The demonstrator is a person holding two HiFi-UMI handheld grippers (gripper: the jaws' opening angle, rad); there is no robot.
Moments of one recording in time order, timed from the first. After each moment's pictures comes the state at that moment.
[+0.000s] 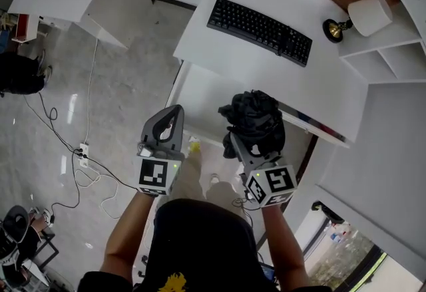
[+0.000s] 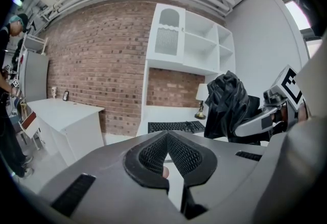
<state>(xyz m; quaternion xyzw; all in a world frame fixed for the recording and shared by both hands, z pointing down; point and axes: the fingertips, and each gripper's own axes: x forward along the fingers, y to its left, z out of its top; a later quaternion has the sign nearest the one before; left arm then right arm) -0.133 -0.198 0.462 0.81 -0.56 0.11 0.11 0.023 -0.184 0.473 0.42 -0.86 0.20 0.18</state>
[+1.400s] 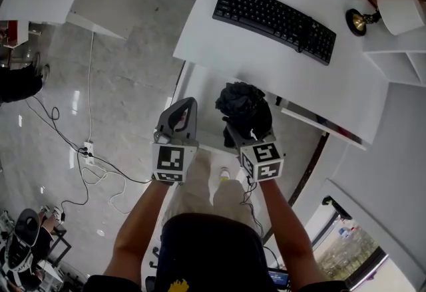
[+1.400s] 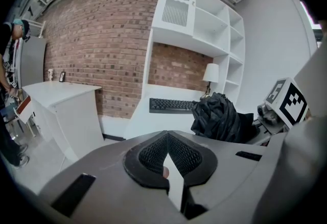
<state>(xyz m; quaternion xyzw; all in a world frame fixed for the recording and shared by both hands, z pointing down) -0.132 -0.266 0.597 0.80 -0.55 0.16 0.17 -0.006 -0.237 0.654 0.38 -0.83 0.26 0.30</state>
